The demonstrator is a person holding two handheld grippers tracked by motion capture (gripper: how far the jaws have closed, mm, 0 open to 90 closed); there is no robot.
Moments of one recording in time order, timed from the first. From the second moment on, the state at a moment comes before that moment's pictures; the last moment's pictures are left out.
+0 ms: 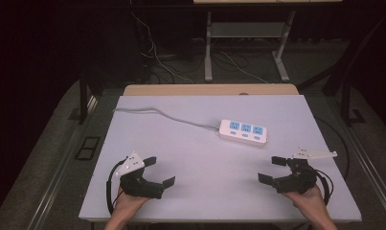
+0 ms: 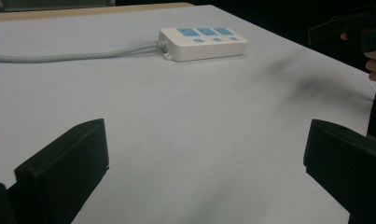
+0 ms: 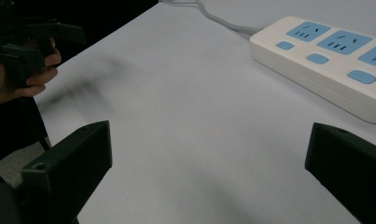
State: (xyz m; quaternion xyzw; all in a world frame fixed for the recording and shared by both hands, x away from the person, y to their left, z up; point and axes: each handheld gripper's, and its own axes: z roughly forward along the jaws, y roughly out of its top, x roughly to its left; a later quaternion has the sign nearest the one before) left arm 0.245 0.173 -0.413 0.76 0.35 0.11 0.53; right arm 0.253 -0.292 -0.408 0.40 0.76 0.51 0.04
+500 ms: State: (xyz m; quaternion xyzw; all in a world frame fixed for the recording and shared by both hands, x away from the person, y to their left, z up) left arm 0.246 0.172 -0.415 0.77 0.35 0.10 0.53; right arm 0.252 -0.293 -0.408 0.40 0.76 0.51 0.04
